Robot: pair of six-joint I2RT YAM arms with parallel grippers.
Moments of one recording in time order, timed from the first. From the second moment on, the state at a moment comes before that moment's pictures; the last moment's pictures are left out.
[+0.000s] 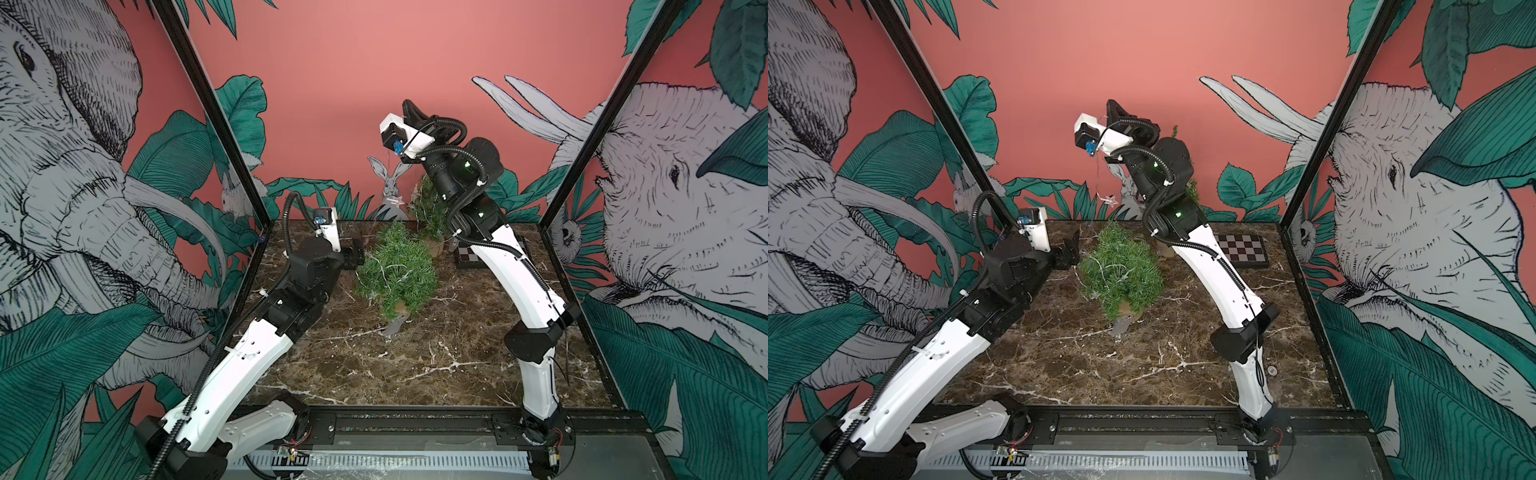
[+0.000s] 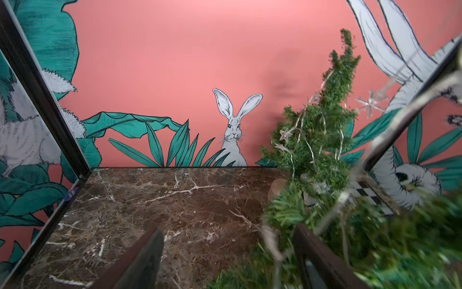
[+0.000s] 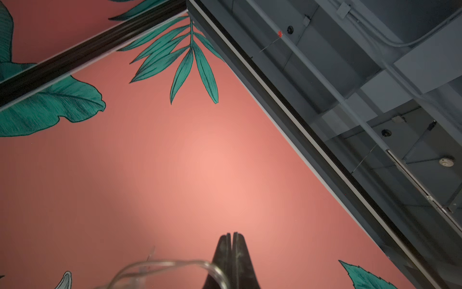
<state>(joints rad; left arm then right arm) -0.55 1.07 1.15 -0.24 -0.34 -0.22 0.71 2.05 2.56 0.00 0.13 -1.15</state>
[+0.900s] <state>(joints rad) -0.43 1.01 1.26 -0.34 0.00 -0.36 0.54 1.96 2.29 -0.53 0.26 -0.91</state>
